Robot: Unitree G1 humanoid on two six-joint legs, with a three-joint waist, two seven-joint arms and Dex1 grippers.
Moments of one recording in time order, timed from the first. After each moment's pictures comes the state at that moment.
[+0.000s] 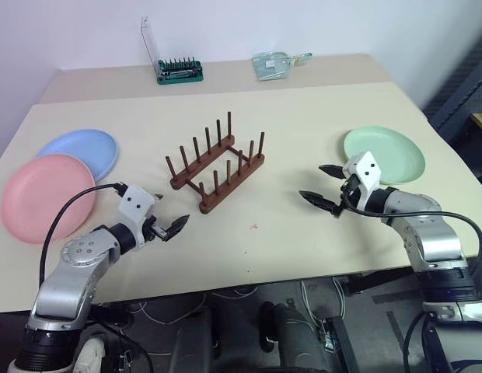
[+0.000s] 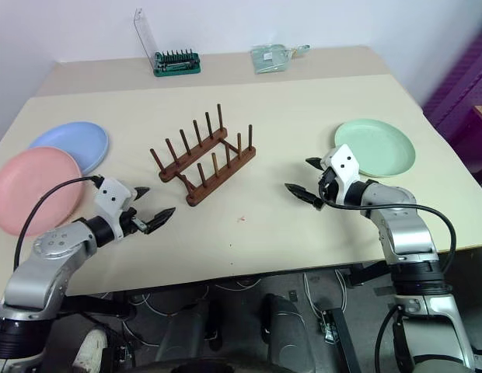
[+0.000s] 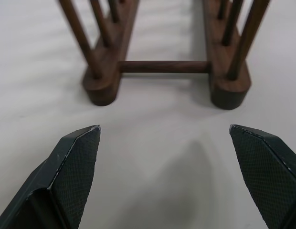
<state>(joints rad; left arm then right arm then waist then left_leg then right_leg) -0.05 0.59 0.10 -0.35 -0.28 0.54 -0.58 -0.39 -0.63 -0.05 0.08 0.28 0.30 0.87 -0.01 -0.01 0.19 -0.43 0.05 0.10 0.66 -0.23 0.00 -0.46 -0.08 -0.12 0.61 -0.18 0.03</state>
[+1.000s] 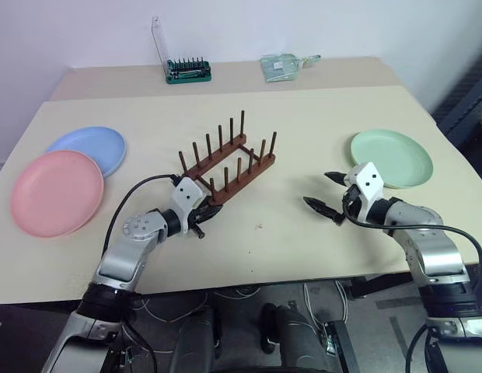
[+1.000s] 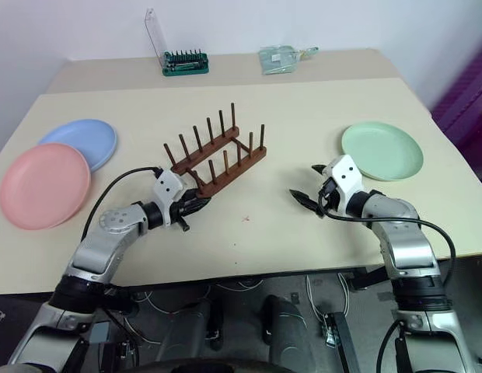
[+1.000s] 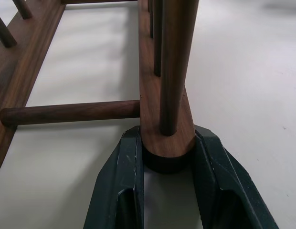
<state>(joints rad) -0.33 0.45 -0.16 -0.01 -0.17 0.36 -0.69 -0.28 -0.62 -0.07 -0.01 0.24 0.29 0.79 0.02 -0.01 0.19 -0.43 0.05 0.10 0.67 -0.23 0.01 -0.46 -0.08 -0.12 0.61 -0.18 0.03</state>
